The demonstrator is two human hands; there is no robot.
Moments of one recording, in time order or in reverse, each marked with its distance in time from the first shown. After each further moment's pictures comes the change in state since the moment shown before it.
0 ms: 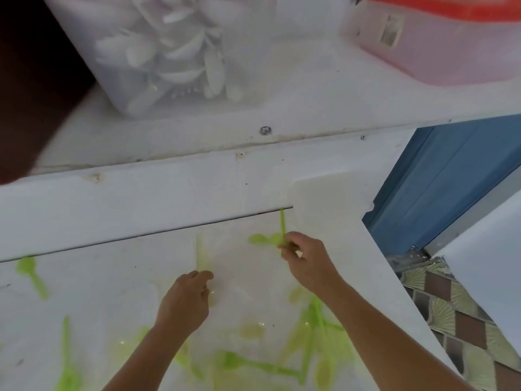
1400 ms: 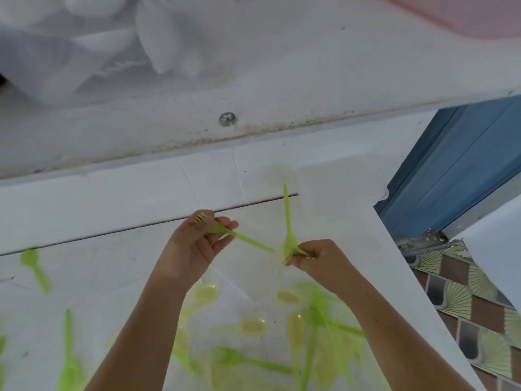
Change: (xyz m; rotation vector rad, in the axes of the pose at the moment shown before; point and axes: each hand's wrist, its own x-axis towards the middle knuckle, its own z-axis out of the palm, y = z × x) left_hand 0.068 0.072 -0.072 -1.750 -0.190 -0.252; right_hand -0.001 -0.005 -0.031 0.110 -0.281 0.387
